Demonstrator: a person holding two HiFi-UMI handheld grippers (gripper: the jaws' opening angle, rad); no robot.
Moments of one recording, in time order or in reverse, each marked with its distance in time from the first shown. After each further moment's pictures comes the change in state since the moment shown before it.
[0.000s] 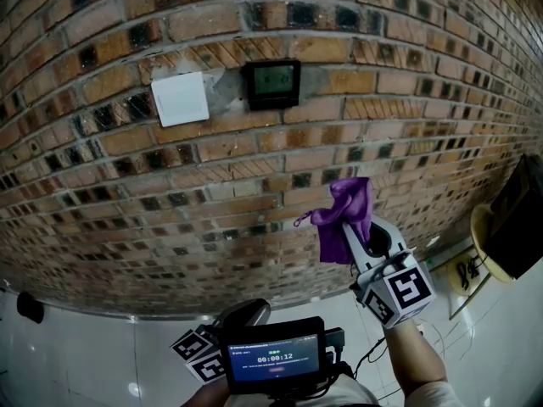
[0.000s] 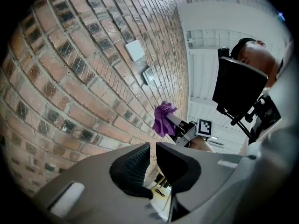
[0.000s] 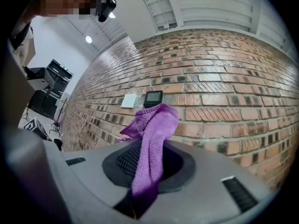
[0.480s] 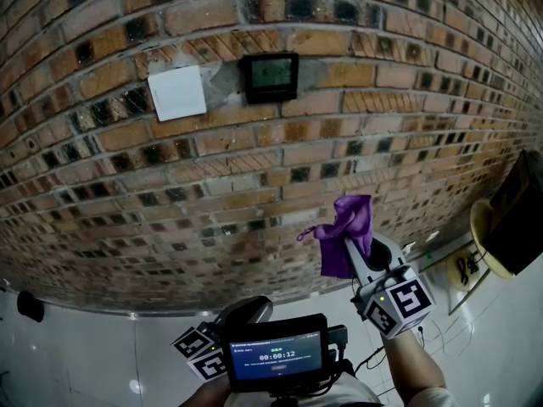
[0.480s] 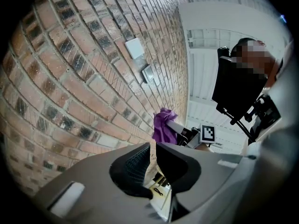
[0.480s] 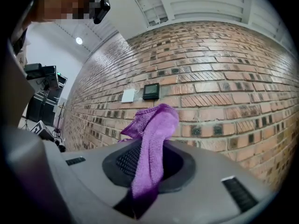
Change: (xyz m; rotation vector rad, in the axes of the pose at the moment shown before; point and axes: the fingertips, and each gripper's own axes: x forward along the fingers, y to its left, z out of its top) left arm 0.002 -0.005 -0.006 -0.009 0.013 -0.009; right arm -0.027 0.009 -0.032 0.097 0.066 -0.010
